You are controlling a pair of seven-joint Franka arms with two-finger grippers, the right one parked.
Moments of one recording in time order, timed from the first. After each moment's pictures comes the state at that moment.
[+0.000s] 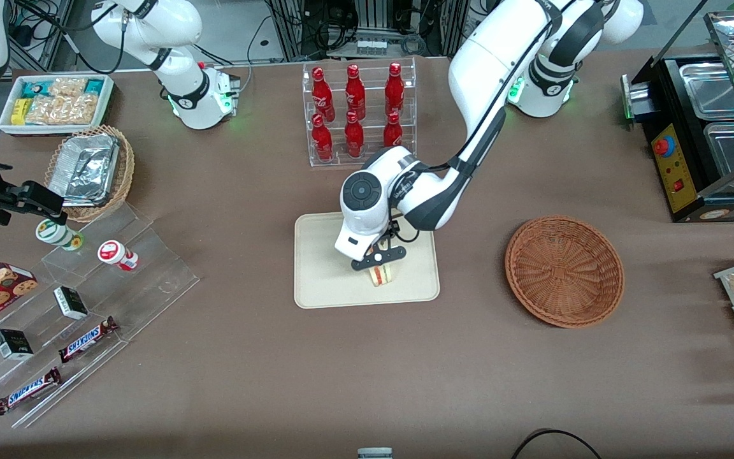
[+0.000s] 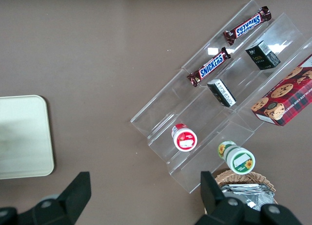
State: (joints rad) arm -0.69 0.79 -0.13 -1.33 0.05 2.06 -1.09
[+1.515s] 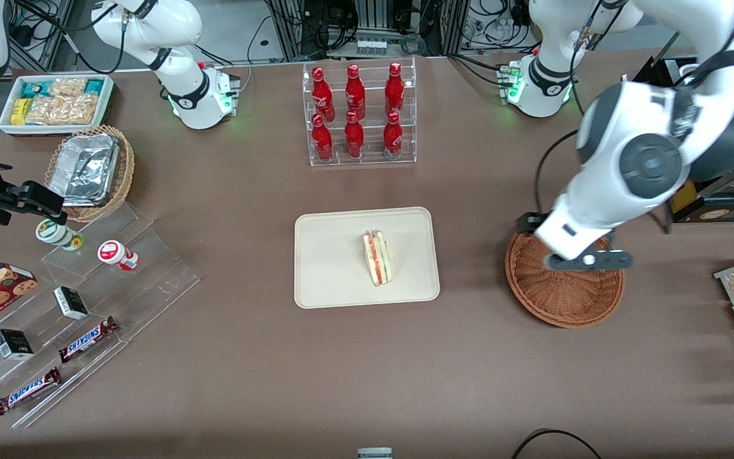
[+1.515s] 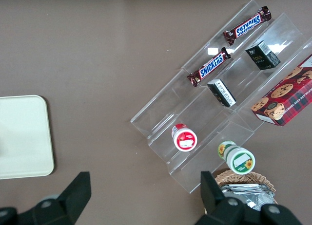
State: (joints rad) arm -0.17 0.22 -0.12 -1.60 0.05 1.64 -0.28
